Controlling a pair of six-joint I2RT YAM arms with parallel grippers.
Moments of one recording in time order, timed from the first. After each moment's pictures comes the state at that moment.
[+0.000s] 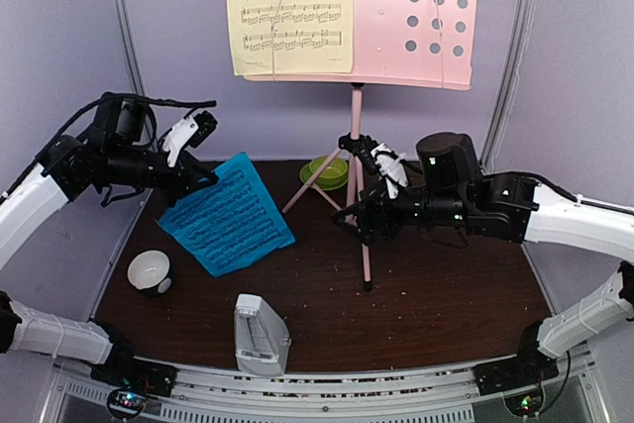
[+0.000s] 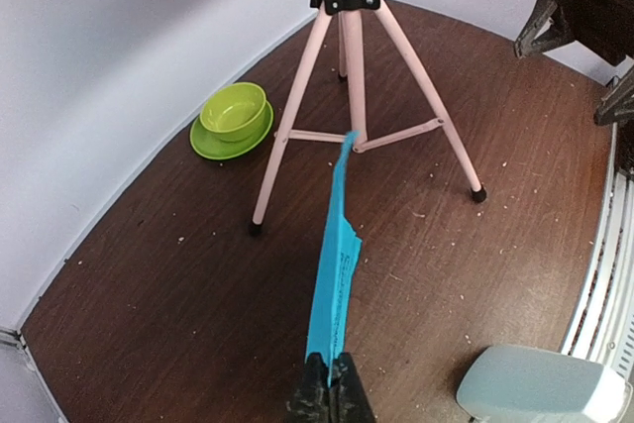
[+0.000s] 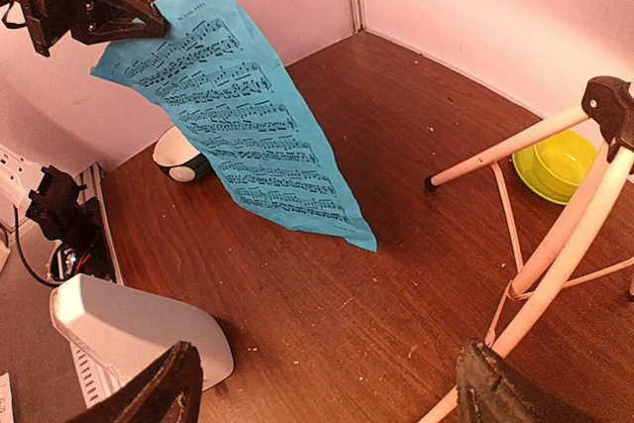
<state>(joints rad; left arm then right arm) -0.53 1.13 1.29 -0.77 0.30 0.32 0.97 1.31 1.14 -0.25 -0.04 0.15</state>
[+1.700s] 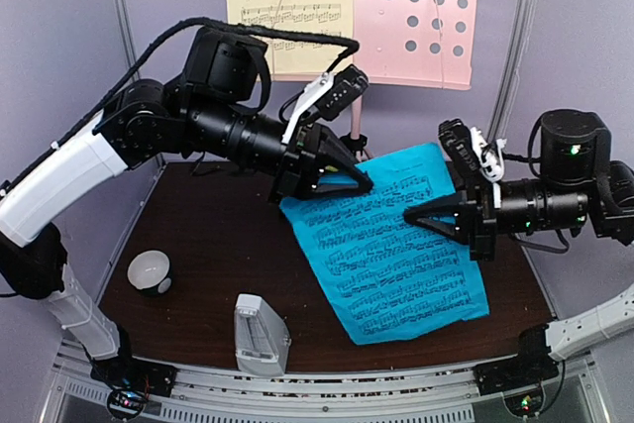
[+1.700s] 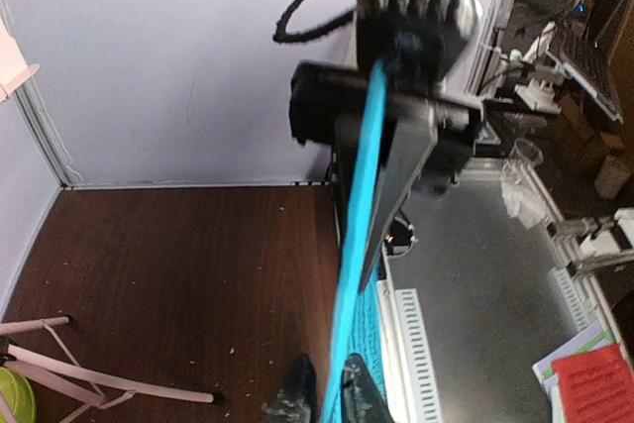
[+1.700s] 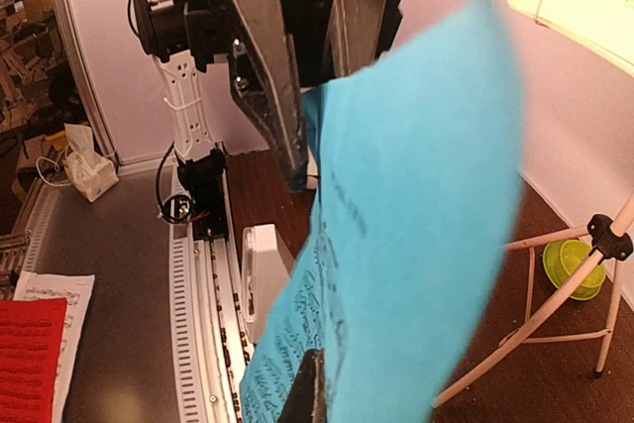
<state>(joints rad) -1.15 1.61 1.95 -0.74 0.49 0.14 1.25 0.97 1.31 -0.64 -0.03 -0.04</state>
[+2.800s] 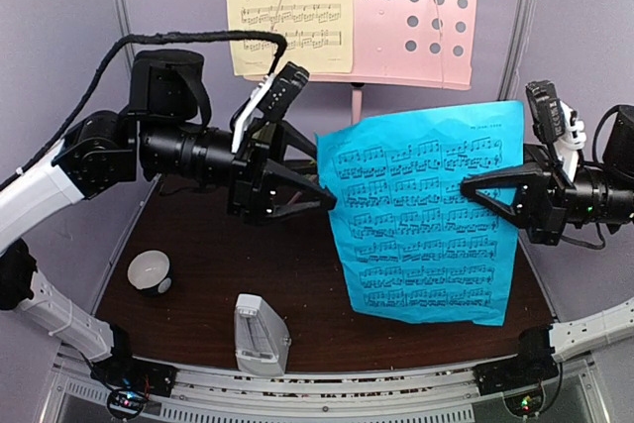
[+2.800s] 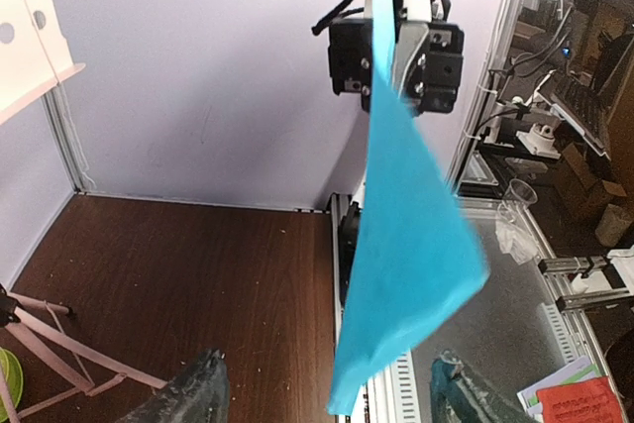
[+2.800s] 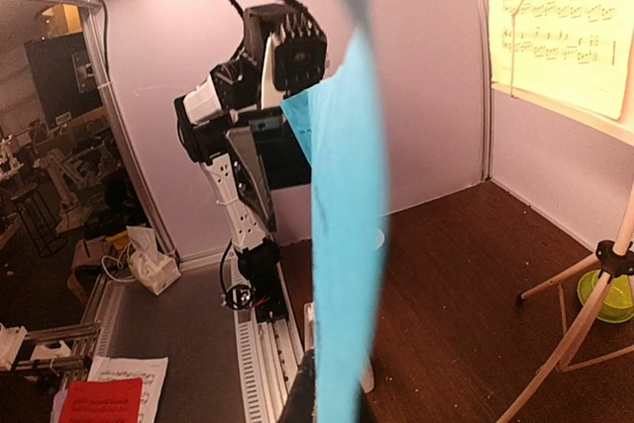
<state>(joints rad) -1.15 1.36 1.63 -0.52 0.46 0.02 1.25 0.79 1.30 -0.57 -0.08 0.15</state>
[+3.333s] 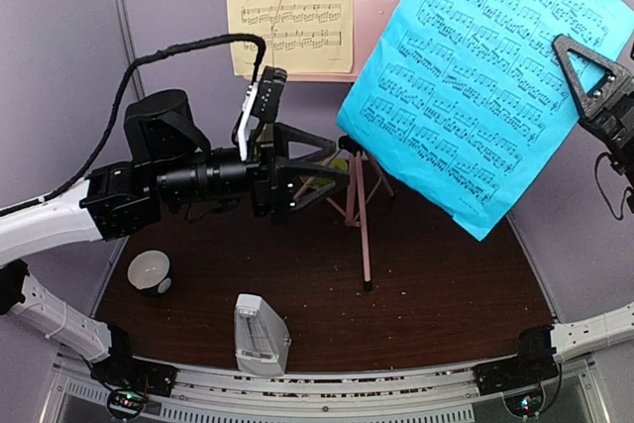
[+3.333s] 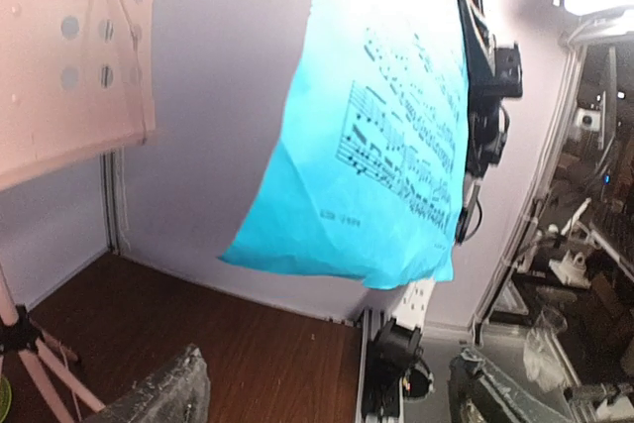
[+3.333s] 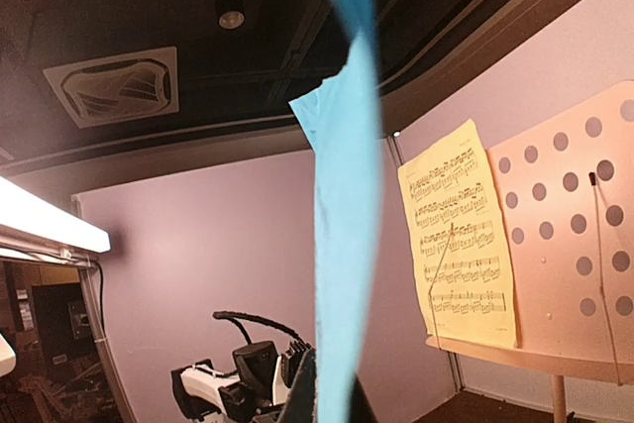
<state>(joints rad) -1.15 1.27 1.28 0.04 0.29 -0.20 1.24 0.72 1.29 -0.01 0.17 0.19</state>
